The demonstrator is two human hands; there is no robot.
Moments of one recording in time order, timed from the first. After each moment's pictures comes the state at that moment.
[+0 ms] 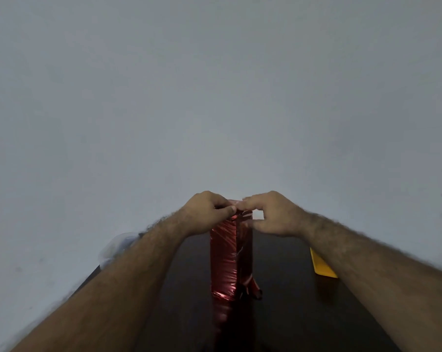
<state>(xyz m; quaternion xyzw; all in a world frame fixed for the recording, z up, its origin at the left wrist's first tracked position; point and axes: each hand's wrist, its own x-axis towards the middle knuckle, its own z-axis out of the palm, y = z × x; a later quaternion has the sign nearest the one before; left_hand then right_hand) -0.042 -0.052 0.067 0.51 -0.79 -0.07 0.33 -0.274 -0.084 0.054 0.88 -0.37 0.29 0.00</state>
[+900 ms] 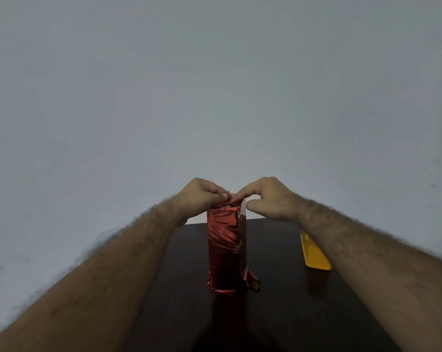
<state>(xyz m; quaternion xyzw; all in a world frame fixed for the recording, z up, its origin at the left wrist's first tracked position) -0.052 -0.095 0.065 0.44 -0.73 -0.31 0.43 -0.287 -0.094 0.065 0.84 -0.41 0.34 -0.09</state>
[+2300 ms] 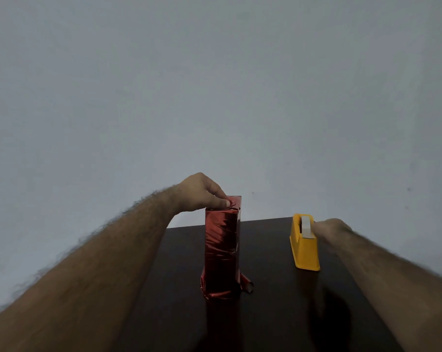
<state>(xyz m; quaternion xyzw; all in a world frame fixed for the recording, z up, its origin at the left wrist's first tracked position) -0.054 -0.107 0.091 0.46 -0.82 -0.18 0.29 -0.401 -0.116 -0.014 0.38 -0.84 0.36 -0.18</state>
